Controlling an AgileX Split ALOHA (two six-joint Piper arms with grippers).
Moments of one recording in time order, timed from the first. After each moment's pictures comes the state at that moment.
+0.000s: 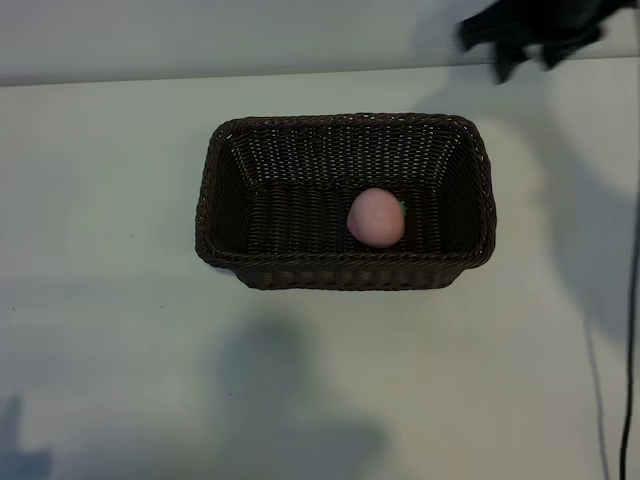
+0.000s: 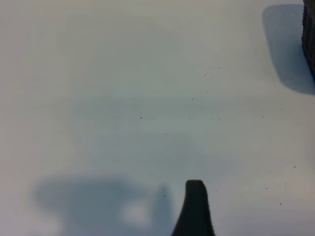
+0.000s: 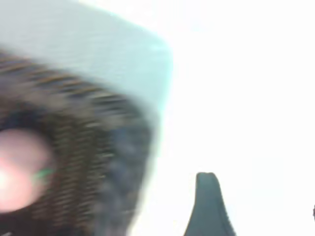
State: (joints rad) left arm 0.00 -0.01 -0.51 0.01 1.07 -0.01; right arm 0.17 2.00 -1.89 -0.01 1.21 0.01
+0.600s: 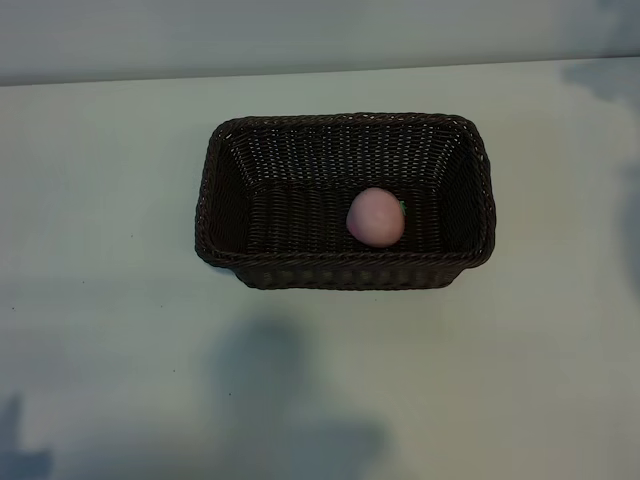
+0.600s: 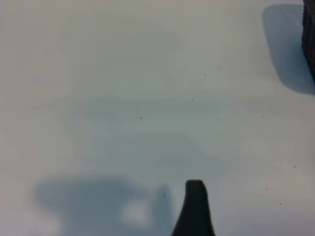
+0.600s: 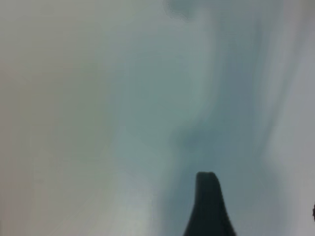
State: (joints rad) left arm 0.00 -0.01 -0.51 0.01 1.07 -0.01; right arm -0.19 1.99 -1.89 0.01 1.22 -0.04
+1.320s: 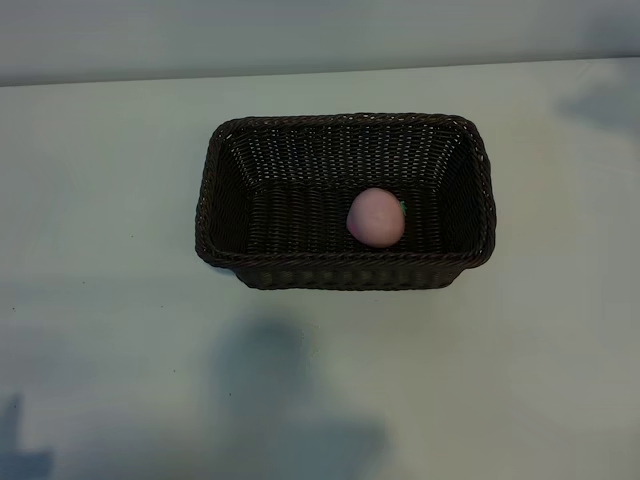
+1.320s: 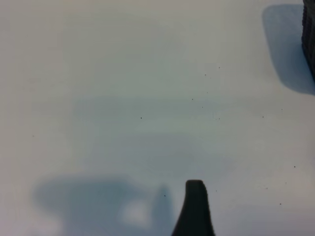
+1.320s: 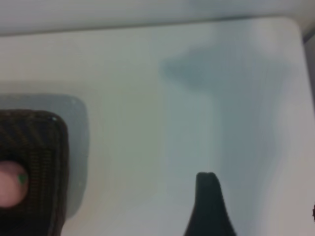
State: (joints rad) left arm 0.00 -0.01 -0.51 0.01 1.07 -0.01; right arm -0.20 1.29 -1.60 0.11 1.23 -0.06
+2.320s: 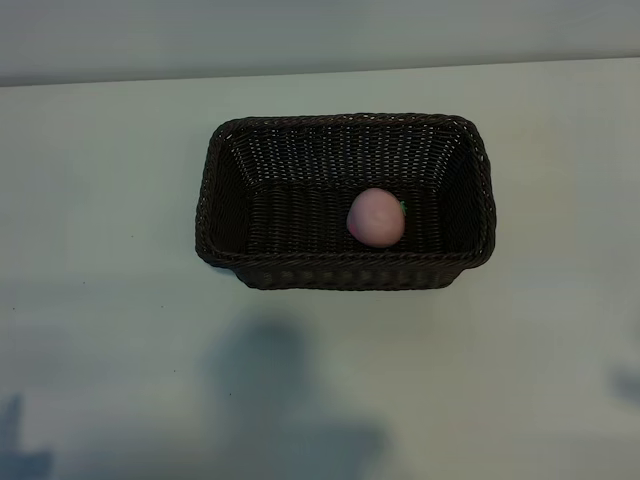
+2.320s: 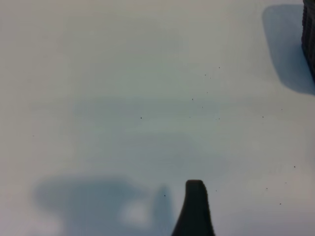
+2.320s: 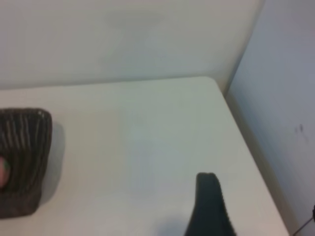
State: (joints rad) left arm 0.00 -0.01 -0.51 0.01 1.07 -0.01; right arm -0.18 0.24 -1.04 -0.02 1.23 0.01
